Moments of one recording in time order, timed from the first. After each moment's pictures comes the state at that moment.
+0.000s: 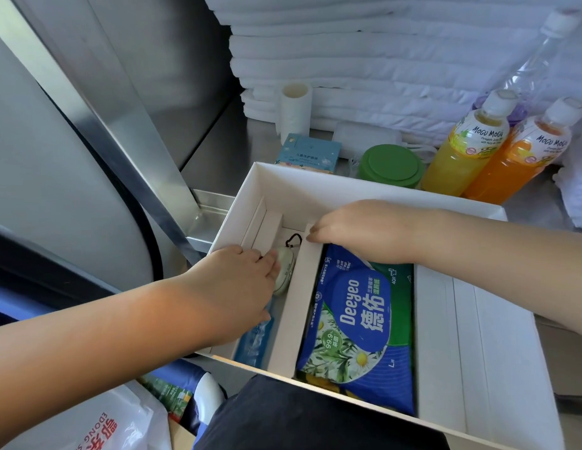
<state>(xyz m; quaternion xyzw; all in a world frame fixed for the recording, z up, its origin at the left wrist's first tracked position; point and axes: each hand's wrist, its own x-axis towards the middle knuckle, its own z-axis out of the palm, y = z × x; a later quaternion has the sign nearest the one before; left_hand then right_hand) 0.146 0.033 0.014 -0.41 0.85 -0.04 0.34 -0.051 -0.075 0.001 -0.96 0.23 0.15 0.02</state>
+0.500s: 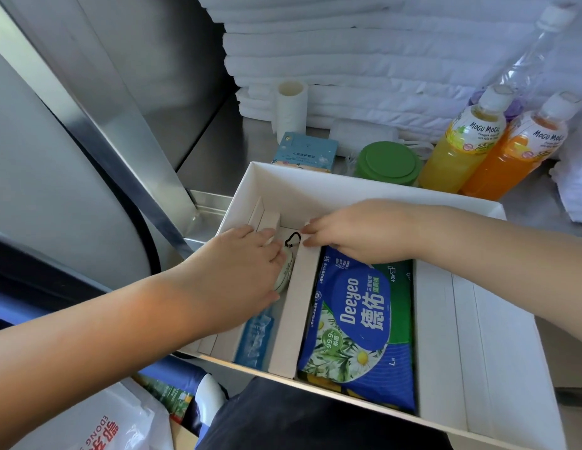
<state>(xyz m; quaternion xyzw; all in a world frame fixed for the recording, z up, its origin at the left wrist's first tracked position) 0.149 0.023 0.021 -0.42 0.88 -0.08 0.22 -0.048 -0.068 0.009 -0.96 0.23 0.18 0.06</state>
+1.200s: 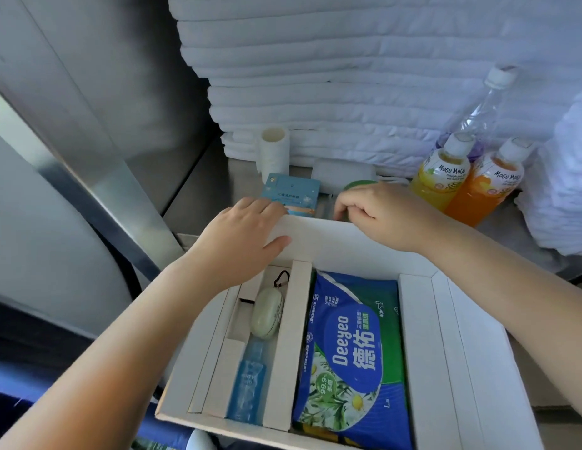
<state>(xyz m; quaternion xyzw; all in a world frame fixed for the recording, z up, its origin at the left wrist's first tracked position) 0.146 -0.057 0.018 -0.55 0.83 0.00 -0.08 -0.089 -0.104 0.032 -0.89 0.43 -0.13 0.11</state>
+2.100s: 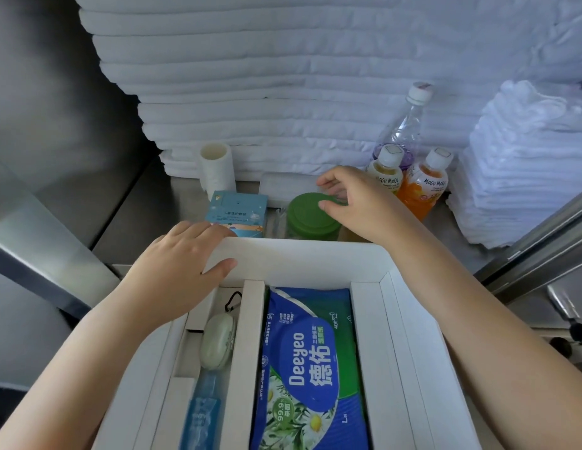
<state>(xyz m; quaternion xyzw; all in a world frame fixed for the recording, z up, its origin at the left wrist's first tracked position) 0.150 -0.060 0.015 -0.56 0.82 0.05 -0.10 -0.123 -0.117 0.033 -0.77 0.57 -0.26 0.15</state>
